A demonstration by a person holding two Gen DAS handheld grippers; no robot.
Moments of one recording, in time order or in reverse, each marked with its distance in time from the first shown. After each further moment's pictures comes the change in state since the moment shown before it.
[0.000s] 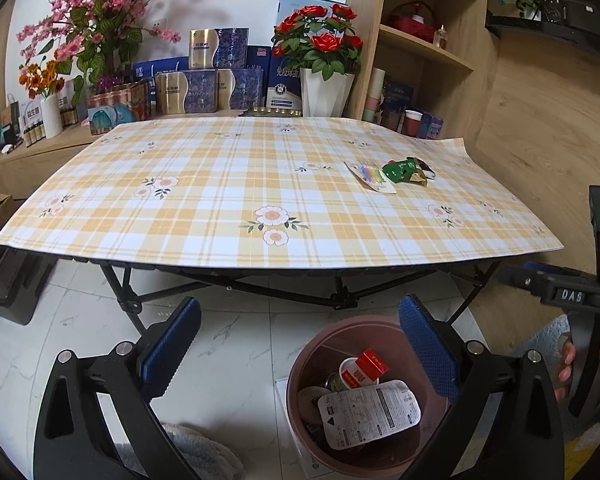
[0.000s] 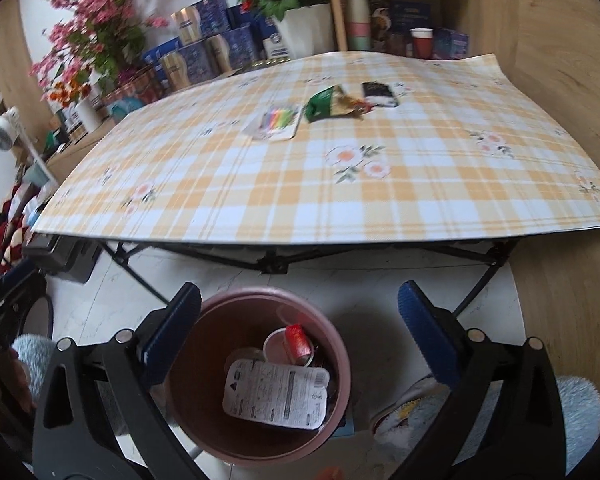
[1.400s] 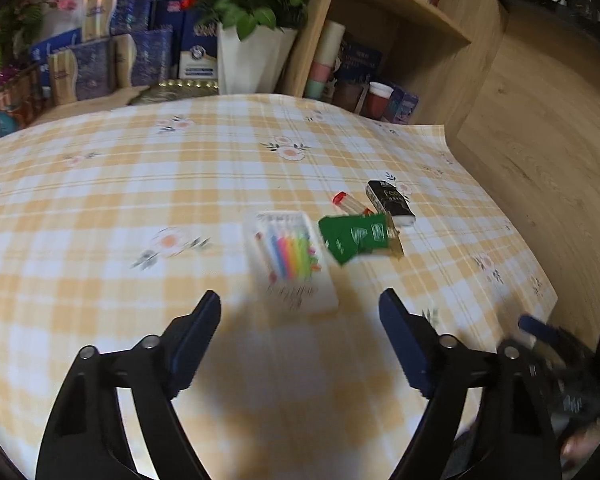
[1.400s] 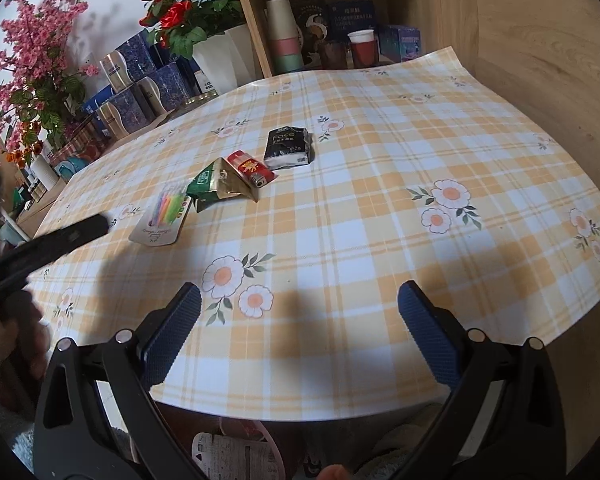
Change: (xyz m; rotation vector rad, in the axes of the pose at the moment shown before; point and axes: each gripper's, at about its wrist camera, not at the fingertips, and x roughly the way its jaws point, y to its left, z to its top) left arm 0.229 -0.094 0.154 0.013 0.185 -0.196; right arm 0.059 -0.100 0.092 0.142 -0.033 -0.055
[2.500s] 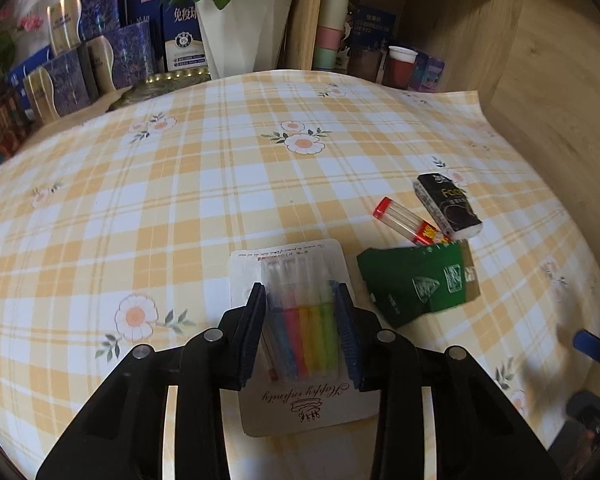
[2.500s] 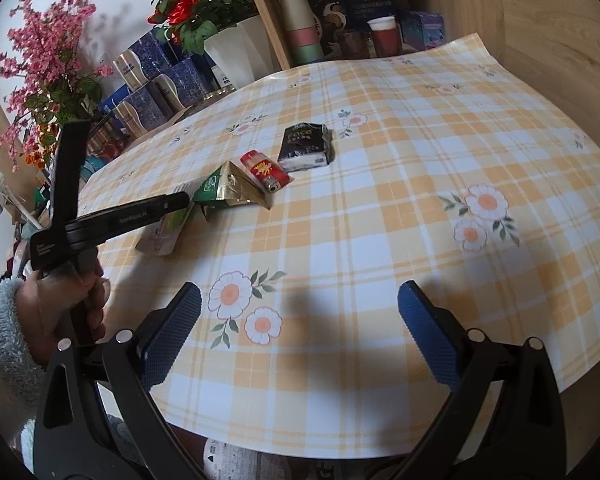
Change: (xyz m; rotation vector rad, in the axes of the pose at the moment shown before) left arm 0.081 0.005 0.032 0.091 0.078 0.093; right arm 0.023 -0.006 0.017 -0.013 0.025 0.105
